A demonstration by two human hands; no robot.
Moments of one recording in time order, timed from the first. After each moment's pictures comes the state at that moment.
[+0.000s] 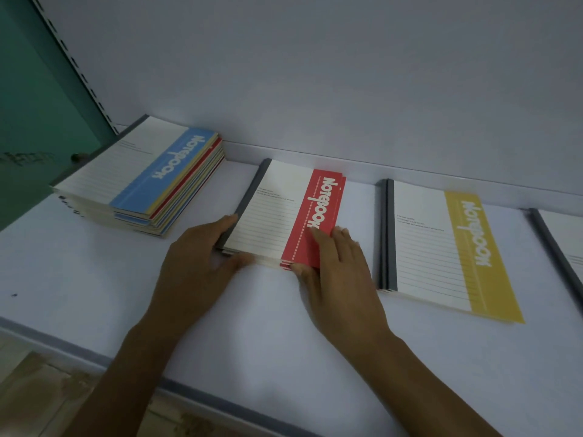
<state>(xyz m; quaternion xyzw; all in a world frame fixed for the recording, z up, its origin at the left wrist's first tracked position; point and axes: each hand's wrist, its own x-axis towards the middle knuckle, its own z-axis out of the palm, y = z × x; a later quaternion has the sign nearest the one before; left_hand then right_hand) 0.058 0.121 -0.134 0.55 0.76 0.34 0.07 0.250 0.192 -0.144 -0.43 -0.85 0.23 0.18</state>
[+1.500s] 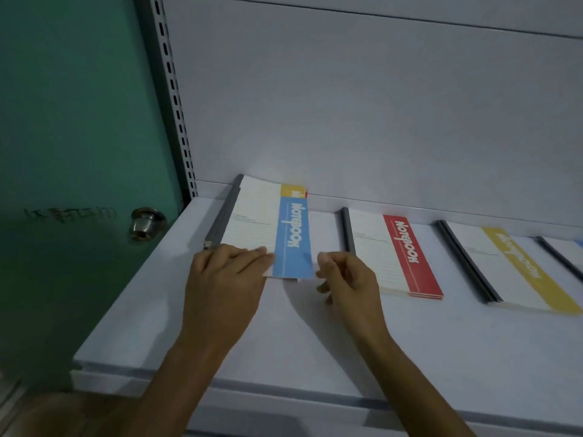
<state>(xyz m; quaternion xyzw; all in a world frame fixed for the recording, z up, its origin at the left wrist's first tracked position) -0.111 0.048 -0.105 0.67 0.63 0.29 -0.26 0.065 0.107 -0.103 -0.47 -0.63 0.43 0.45</state>
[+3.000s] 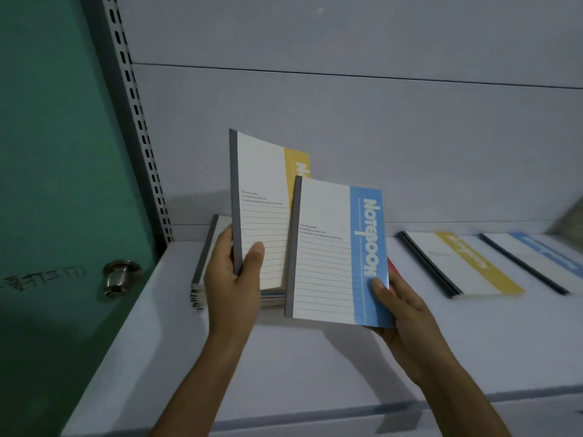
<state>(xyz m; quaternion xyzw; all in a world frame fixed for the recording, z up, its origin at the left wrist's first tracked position) -0.083 0.072 -0.055 0.48 0.46 0.71 0.21 0.131 0.087 -0.090 -0.41 -0.45 0.58 0.54</state>
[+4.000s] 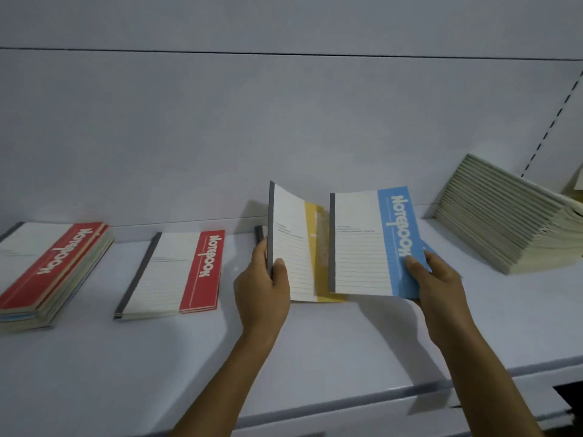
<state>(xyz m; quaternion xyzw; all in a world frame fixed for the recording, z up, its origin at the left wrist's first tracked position) 0.266 0.184 -0.117 0.54 0.64 0.53 0.14 0.493 0.189 -0.100 -0.57 -0.39 0.41 0.60</state>
